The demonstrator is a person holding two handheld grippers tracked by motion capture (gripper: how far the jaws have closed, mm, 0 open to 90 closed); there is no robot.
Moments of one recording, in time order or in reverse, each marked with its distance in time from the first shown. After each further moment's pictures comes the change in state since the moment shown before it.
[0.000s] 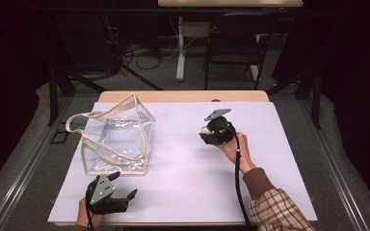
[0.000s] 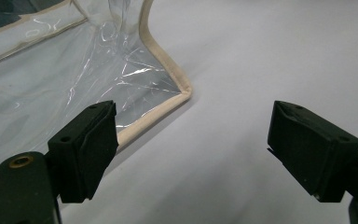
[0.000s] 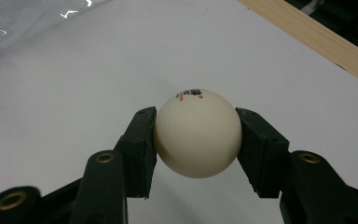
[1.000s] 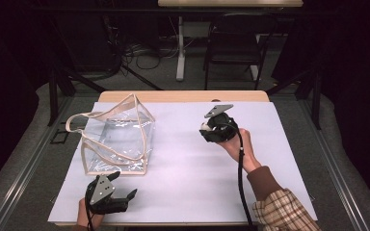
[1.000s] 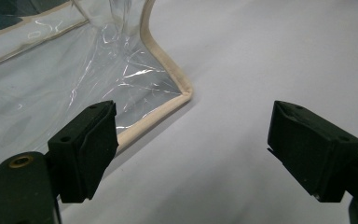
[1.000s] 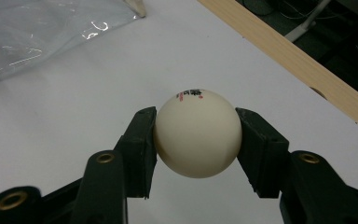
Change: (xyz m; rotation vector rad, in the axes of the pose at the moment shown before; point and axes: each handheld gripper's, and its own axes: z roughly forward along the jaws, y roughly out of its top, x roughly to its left) left arm 0.000 0.000 0.000 -0.004 0.003 -0.001; right arm 0.008 0.019 -0.033 -0.034 -0.009 -0.058
